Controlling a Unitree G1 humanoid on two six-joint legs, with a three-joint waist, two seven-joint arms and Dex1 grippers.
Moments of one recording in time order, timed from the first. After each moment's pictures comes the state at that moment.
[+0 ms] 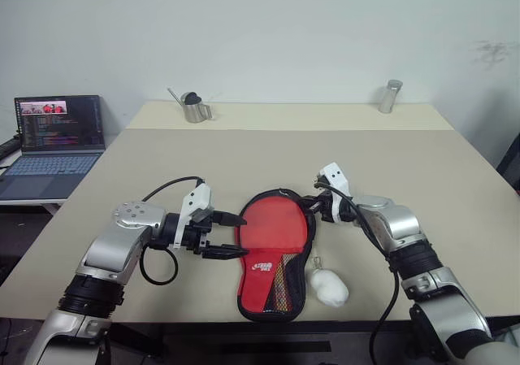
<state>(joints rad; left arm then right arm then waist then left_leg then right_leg) -0.51 0.74 -0.09 0.08 -0.35 0.37 -1.39 -0.81 -0.31 0.17 0.40 0.25 0.66 0.69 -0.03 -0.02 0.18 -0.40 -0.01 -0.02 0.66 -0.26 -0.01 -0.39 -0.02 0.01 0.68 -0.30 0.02</state>
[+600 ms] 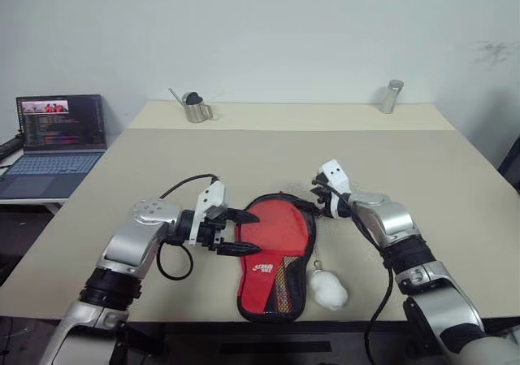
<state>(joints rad) -0.60 0.64 -0.15 0.16 -0.33 0.34 -1.38 -0.84 -0.30 0.09 0.39 0.21 0.69 0.61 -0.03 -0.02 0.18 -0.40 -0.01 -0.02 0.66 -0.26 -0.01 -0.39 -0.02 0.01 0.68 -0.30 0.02</state>
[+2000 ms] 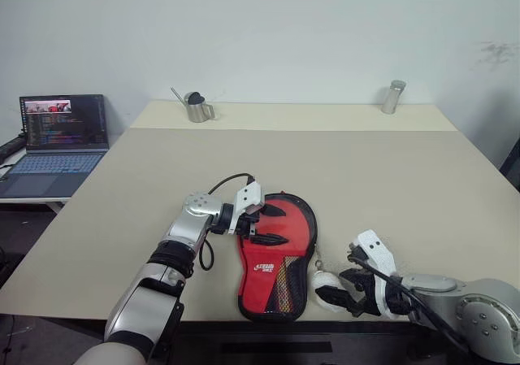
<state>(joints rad) -0.84 0.38 -0.21 0.74 -0.11 -0.09 -1.37 -0.21 -0.44 -0.13 -0.70 0.91 1.60 0.13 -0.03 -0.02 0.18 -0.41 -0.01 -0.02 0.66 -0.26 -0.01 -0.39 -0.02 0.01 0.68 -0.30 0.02</state>
